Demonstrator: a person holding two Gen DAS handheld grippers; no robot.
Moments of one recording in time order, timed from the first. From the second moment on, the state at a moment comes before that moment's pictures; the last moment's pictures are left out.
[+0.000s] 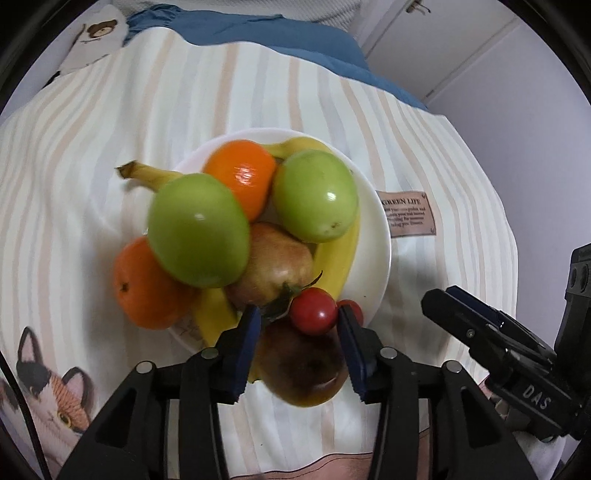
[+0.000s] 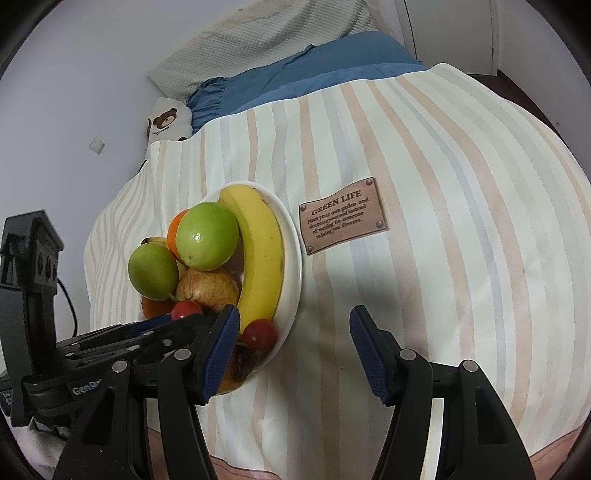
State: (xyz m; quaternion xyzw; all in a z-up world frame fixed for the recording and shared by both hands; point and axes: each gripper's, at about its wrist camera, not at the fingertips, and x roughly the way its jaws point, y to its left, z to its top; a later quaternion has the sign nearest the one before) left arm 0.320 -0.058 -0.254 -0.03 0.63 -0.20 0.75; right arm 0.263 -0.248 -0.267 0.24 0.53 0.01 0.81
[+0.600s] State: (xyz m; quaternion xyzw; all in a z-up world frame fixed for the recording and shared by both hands) left arm 0.261 -0.003 -0.201 0.00 0.55 -0.09 0.83; right arm 0.235 -0.216 -0.212 0.11 0.53 -0.02 0.84
